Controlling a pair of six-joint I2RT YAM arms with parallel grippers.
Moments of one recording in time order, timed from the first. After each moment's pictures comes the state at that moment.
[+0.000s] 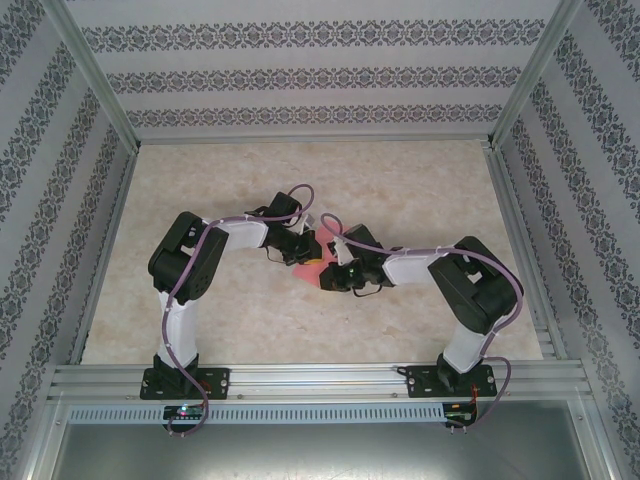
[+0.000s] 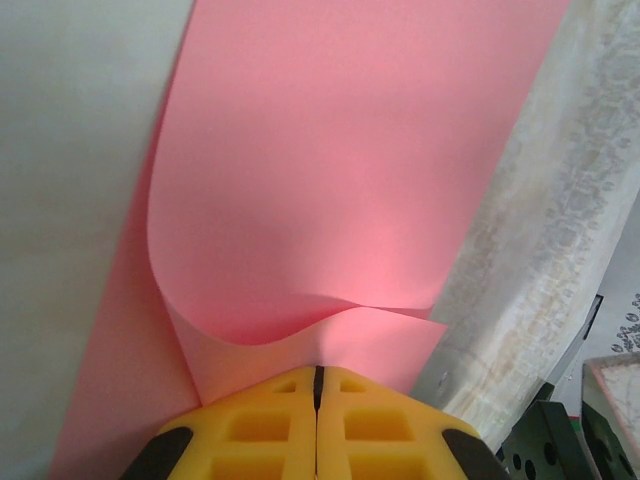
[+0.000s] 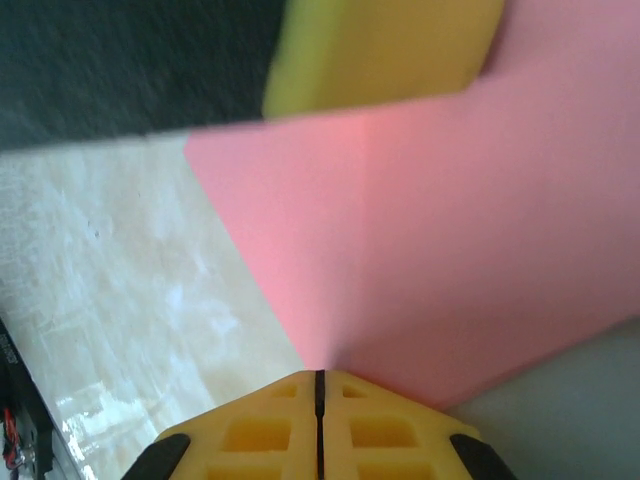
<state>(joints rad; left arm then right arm) -0.47 2.04 1.20 -0.26 0.66 -0.68 0.63 1.74 0.74 0.00 -0.55 0.60</state>
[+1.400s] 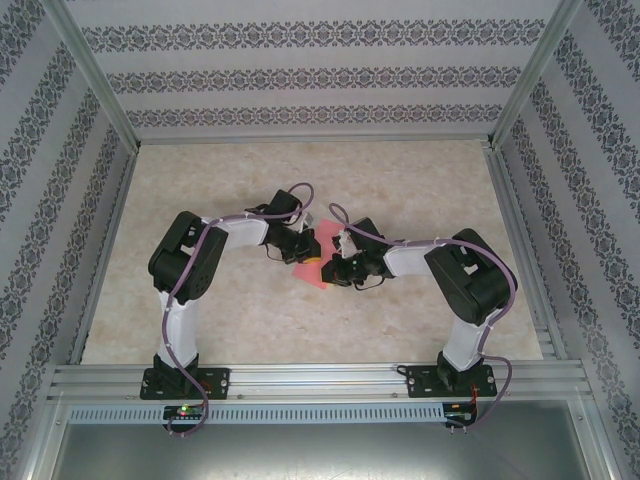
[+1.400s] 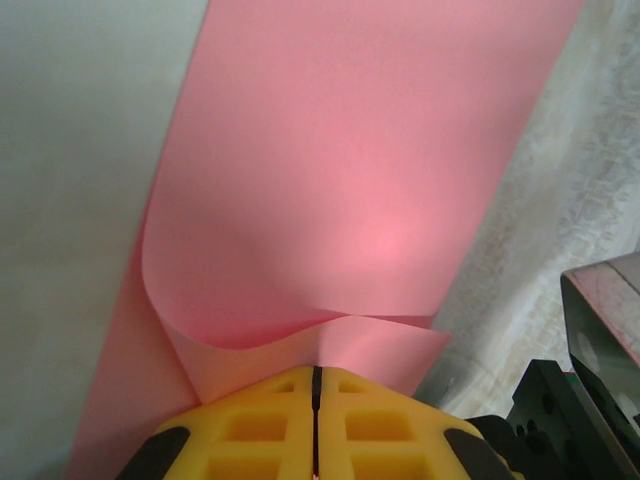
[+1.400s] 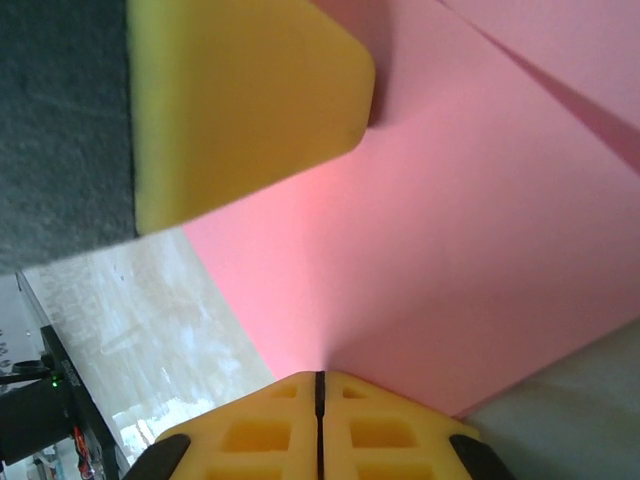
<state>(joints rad) -0.46 2.04 1.24 -0.33 0.64 -0.68 0.56 1.81 0.80 -0.01 -0.64 0.67</state>
